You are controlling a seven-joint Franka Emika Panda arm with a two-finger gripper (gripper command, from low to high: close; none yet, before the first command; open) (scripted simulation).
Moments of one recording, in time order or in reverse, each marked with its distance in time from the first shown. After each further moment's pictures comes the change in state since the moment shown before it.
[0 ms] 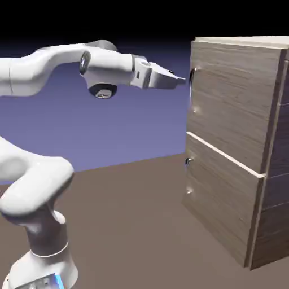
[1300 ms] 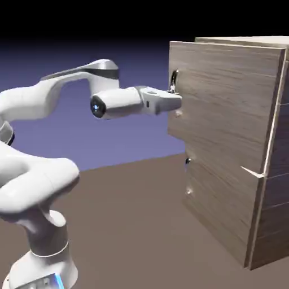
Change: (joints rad) arm -0.122 -0.276 0.094 -0.210 0.716 -0.559 -0.574
